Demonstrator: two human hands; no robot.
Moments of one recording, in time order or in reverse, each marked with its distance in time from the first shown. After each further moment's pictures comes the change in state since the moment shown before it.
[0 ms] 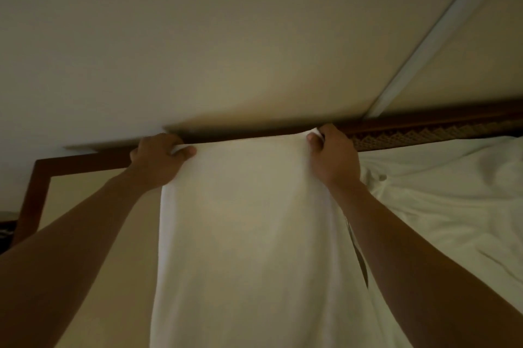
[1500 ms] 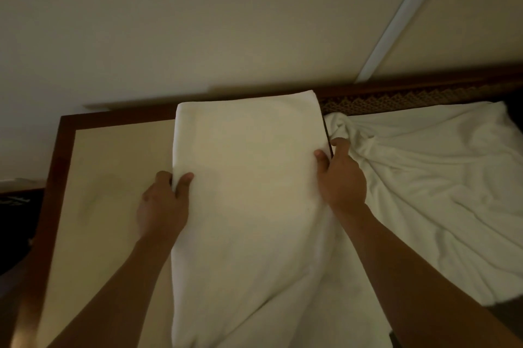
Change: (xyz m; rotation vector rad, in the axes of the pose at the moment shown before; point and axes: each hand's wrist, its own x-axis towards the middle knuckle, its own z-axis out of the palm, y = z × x) left_hand -0.192 -0.026 0.068 -0.260 0.269 -0.194; right_hand -0.142 0.029 -0.027 -0.074 -0.030 0.127
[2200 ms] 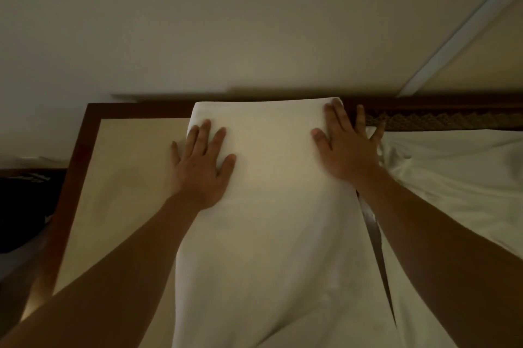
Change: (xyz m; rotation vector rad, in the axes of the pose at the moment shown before) left_hand 0.074 0.007 0.028 0.421 -0.121 0.376; right_hand 0.096 -0.037 0.035 -0.410 -0.304 -0.293
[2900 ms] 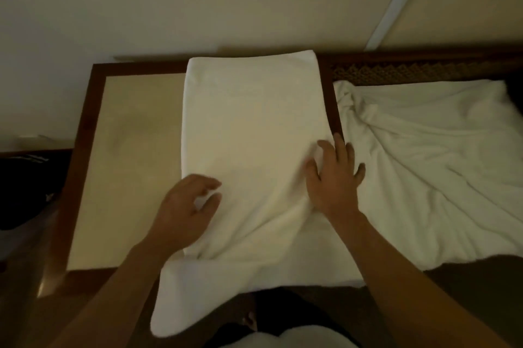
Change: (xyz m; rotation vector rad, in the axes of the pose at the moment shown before) left_hand -0.216 0.002 -0.019 -0.632 0.068 0.162; right_hand -0.228 -0.021 0.028 0.291 0.155 0.177
